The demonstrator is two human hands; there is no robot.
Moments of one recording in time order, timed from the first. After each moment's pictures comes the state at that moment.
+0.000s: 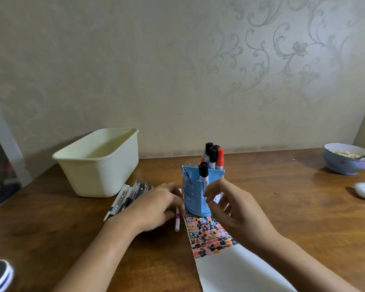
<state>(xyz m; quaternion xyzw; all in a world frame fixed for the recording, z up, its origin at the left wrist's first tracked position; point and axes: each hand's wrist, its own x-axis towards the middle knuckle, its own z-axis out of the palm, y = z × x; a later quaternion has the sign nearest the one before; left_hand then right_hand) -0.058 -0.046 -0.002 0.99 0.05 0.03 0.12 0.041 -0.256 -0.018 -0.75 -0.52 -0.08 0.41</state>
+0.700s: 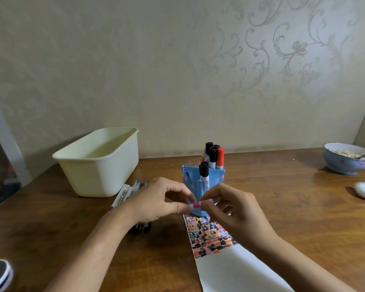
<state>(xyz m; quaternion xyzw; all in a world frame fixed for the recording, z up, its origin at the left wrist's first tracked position) -0.065 -0.054 0.020 0.94 0.02 0.07 0.35 0.033 -0.253 -0.015 -0.72 -0.49 -0.03 0.49</state>
